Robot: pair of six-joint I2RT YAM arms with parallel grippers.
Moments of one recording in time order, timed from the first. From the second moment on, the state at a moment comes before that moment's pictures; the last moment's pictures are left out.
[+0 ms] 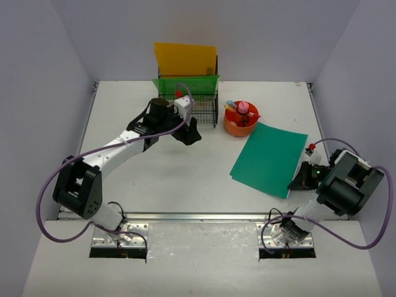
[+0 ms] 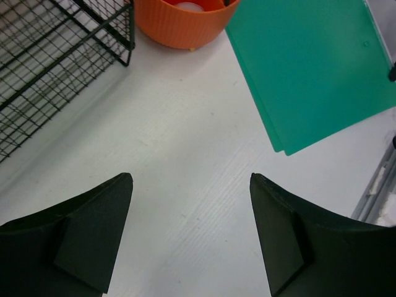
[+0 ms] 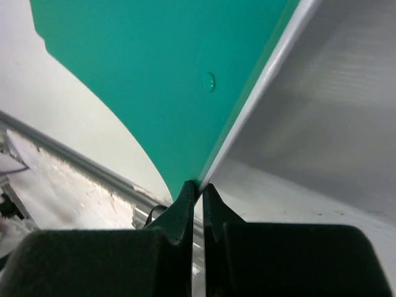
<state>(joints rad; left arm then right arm) -0.43 1.51 1.07 -0.11 0.47 -0.01 -0.74 1.61 0.77 -0.94 -0.62 -0.66</state>
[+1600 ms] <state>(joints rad) -0.53 1.44 0.80 -0.01 0.44 -0.22 -0.43 1.64 0.88 -1.11 -0.89 -1.19</state>
